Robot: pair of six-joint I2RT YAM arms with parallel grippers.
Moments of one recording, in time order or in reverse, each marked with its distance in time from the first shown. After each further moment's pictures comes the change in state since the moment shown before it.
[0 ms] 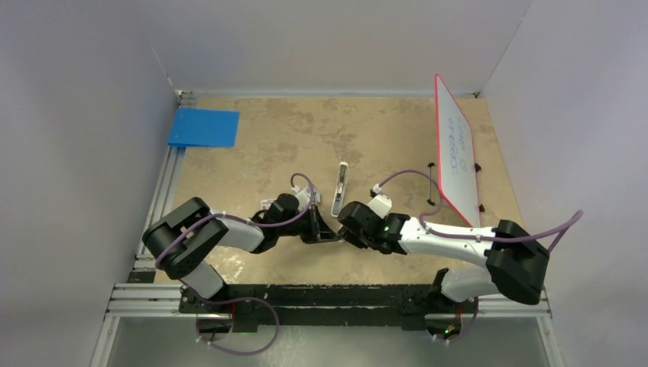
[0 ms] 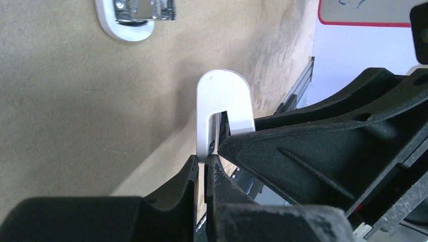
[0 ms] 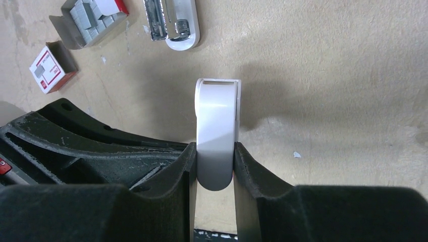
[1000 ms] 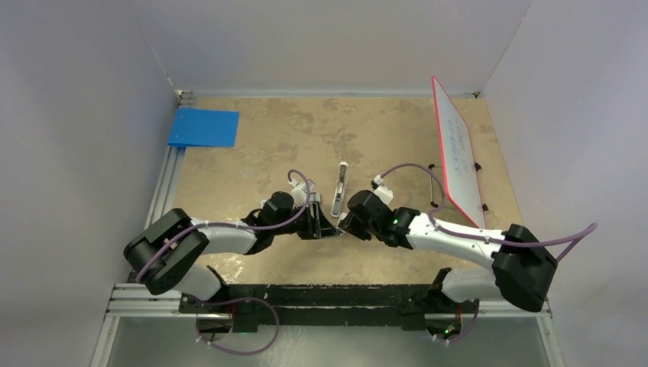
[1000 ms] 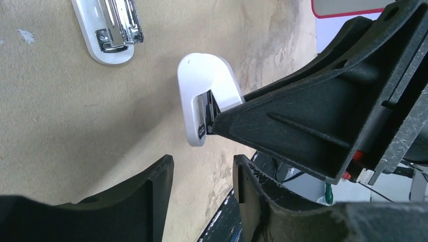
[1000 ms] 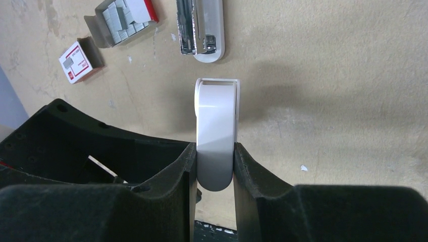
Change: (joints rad) left arm 0.005 -0.140 -0.005 -0.073 -0.032 0.166; right arm -0.116 -0.063 -0.017 0.059 -0.125 -0.152
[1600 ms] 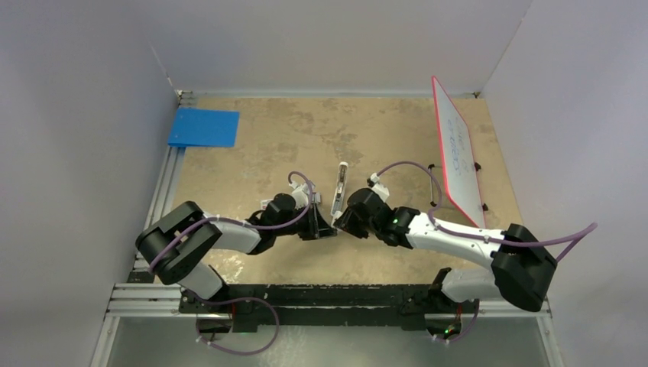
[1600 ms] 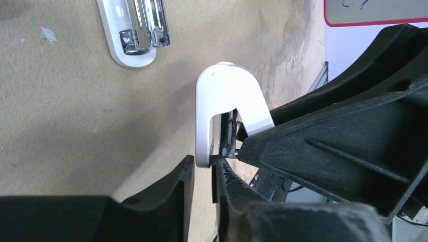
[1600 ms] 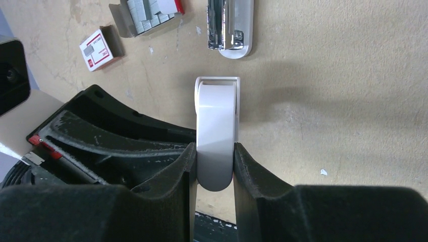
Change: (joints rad) left arm 0.000 0.084 -0.014 0.089 -0.021 -0.030; right arm -0.002 0.008 0.000 0.068 -0.058 -0.034
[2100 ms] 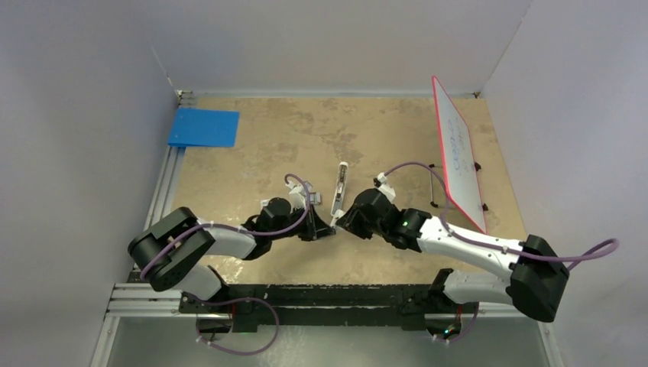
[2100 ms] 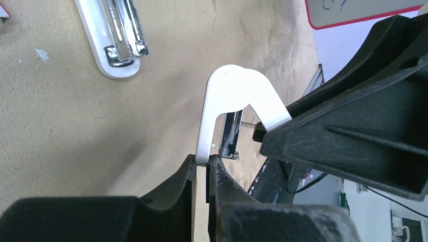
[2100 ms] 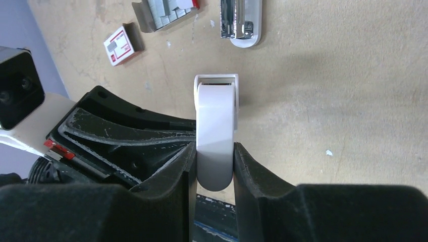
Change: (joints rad) left arm -0.014 -0.040 -0.054 0.089 -0.056 0.050; right arm -0.003 -0.085 0.000 -0.049 0.000 0.031
